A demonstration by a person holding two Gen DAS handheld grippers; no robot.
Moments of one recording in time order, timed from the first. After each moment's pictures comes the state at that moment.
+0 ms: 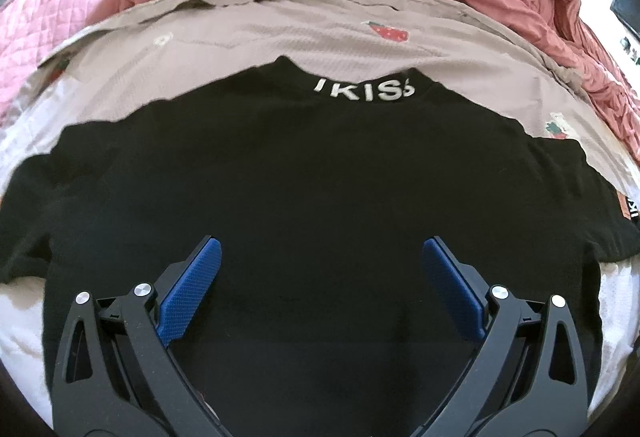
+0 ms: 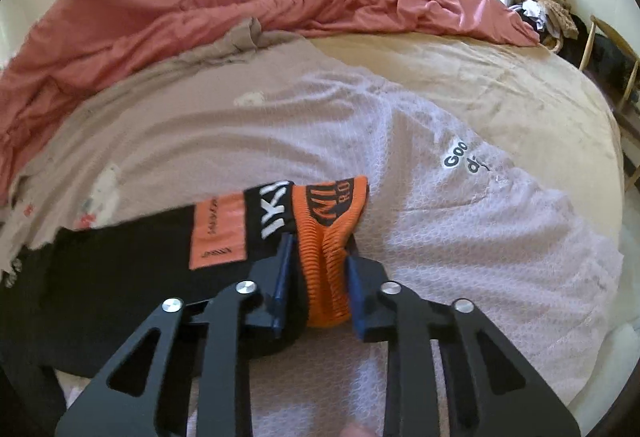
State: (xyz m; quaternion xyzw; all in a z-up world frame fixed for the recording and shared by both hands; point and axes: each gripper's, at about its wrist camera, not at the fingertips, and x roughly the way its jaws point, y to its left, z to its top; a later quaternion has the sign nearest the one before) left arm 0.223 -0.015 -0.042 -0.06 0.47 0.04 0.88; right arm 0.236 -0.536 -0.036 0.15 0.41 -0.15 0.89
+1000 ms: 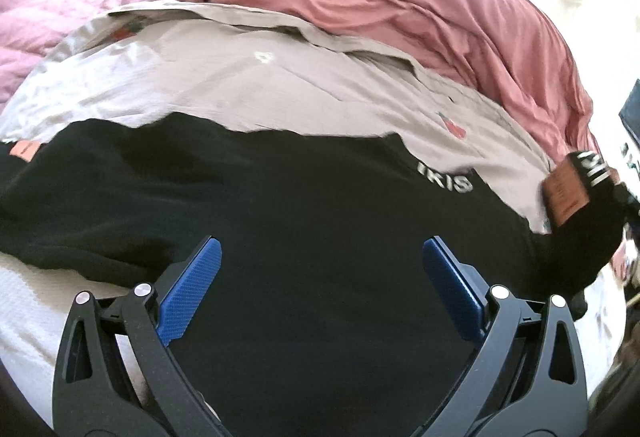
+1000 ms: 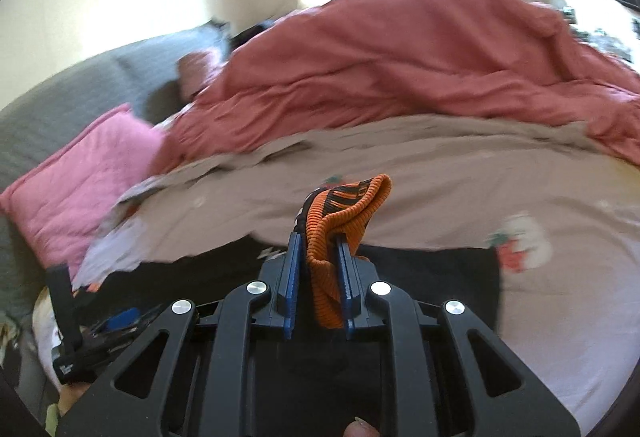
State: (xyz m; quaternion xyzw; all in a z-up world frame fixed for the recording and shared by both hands) left arm 0.182 0.108 -0.012 -0.20 0.38 0.08 0.90; right arm 0.243 -0.196 0.080 0.07 0.32 0.21 0.92
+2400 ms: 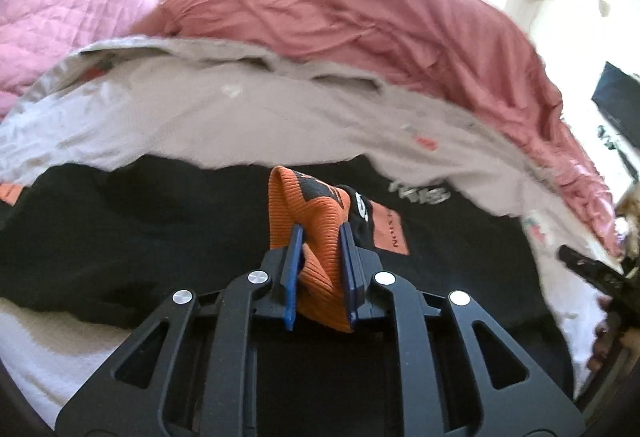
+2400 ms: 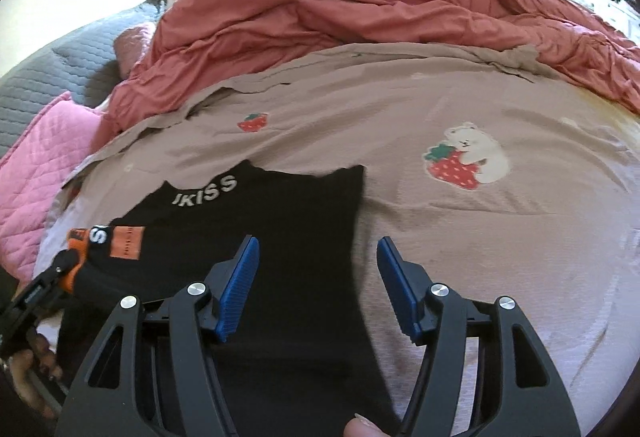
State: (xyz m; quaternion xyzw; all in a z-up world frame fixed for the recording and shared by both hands) left arm 0.185 0.100 -0.011 -0.16 0.35 0.03 0.92; right arm 0.242 -0.254 0.003 0.08 0.40 0.11 0.91
